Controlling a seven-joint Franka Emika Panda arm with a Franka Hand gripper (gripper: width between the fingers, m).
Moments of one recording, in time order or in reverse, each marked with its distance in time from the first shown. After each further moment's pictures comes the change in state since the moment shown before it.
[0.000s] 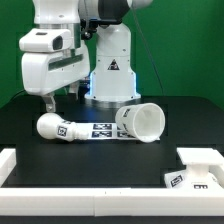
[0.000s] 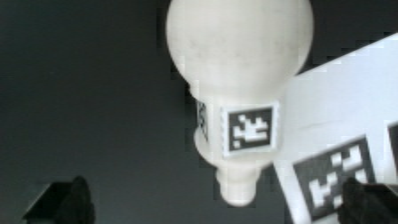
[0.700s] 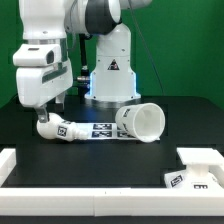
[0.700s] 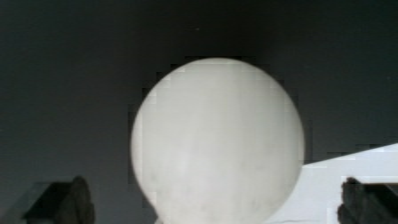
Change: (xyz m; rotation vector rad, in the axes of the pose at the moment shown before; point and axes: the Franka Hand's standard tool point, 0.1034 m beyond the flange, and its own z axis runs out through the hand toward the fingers) arm -0.022 -0.024 0.029 0.024 0.010 -0.043
